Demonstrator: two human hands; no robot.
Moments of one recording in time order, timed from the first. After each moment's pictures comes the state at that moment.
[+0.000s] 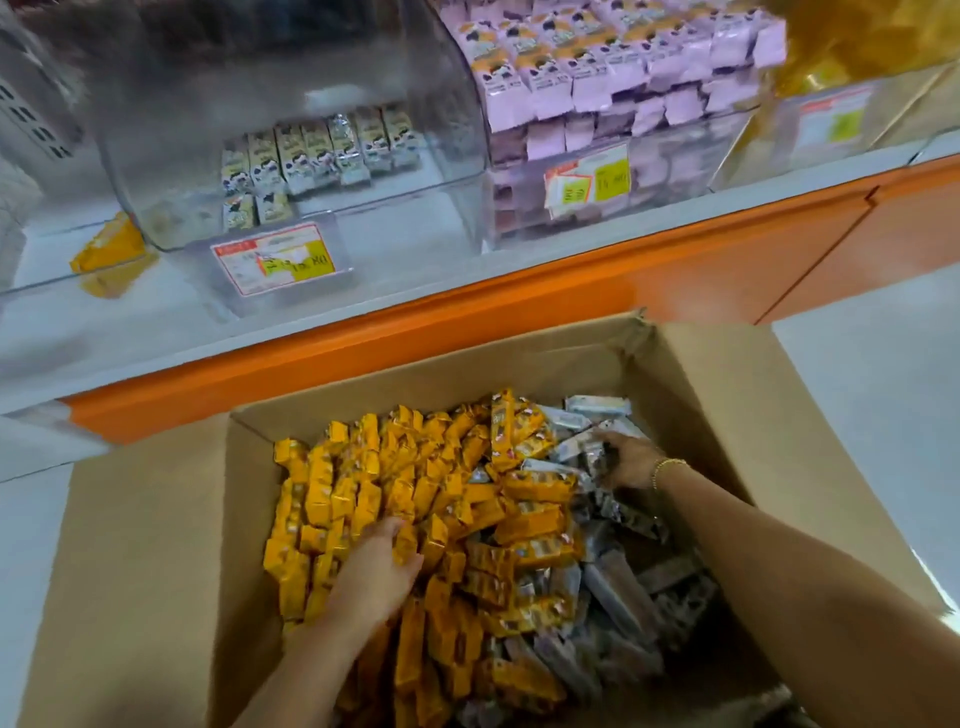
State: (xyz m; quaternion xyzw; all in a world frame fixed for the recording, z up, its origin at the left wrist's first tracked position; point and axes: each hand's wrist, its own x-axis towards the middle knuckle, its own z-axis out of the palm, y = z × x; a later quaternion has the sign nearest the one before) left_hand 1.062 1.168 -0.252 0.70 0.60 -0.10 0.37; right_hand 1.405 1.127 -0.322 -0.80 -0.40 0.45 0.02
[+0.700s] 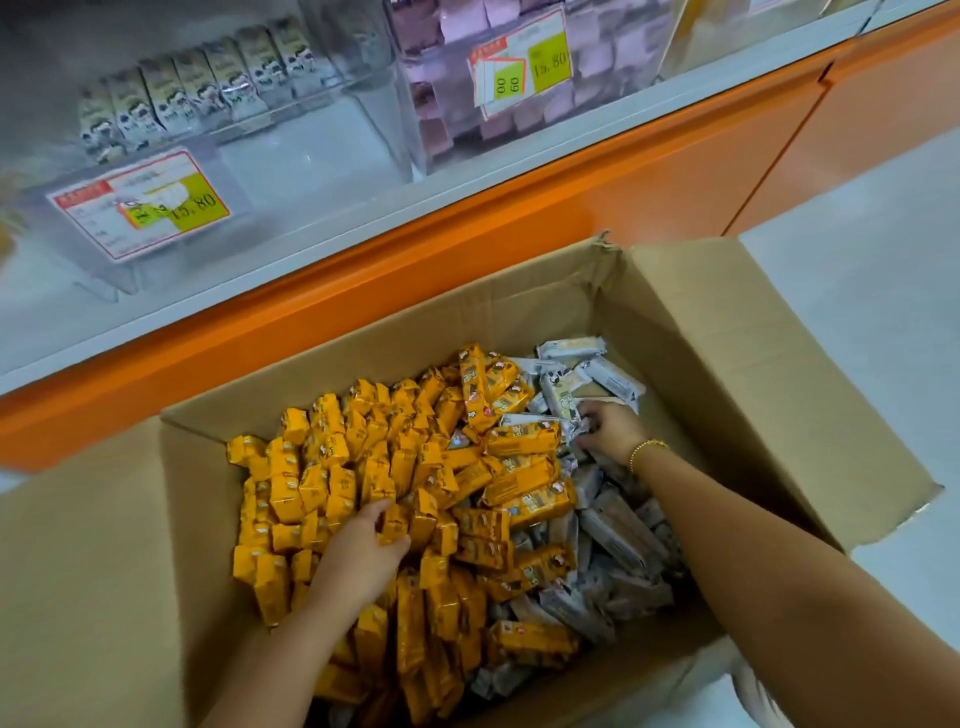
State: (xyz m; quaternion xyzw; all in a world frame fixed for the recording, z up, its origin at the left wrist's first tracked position) left_hand 1.058 1.175 -0.282 0.69 0.59 -0.13 0.40; right_hand 1.379 1.095 -0.373 -0.86 -0.34 0.35 0.13
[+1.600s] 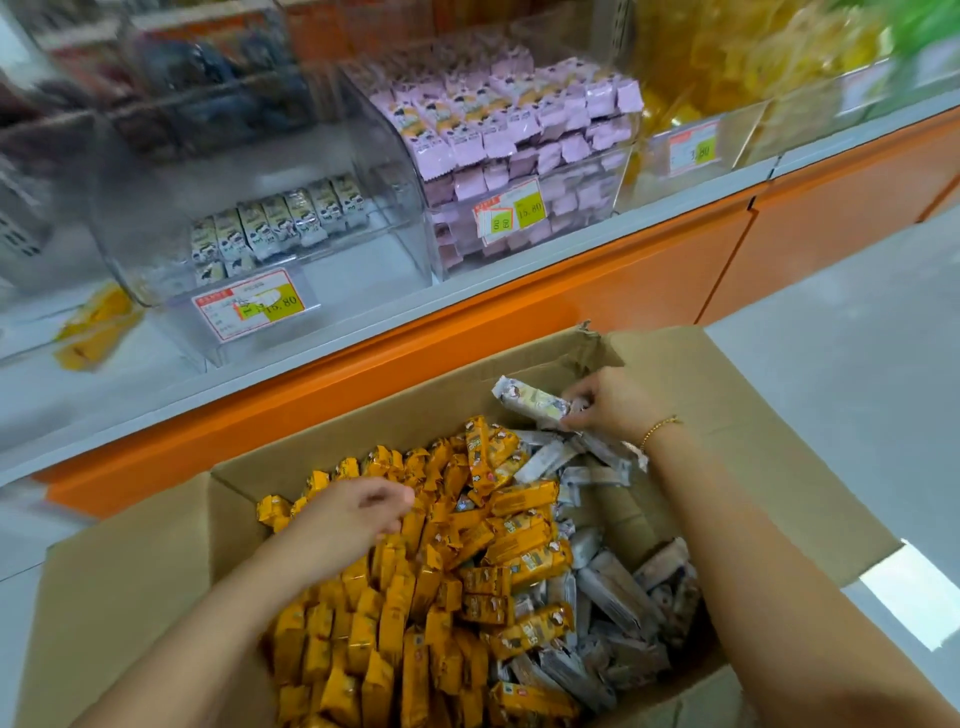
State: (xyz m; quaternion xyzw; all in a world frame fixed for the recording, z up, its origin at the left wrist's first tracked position) left_hand 1.075 1.203 -0.145 0.74 0.46 -0.06 0.48; right_hand 1.387 1.126 -0.197 -0.84 -0.48 0.23 0.10
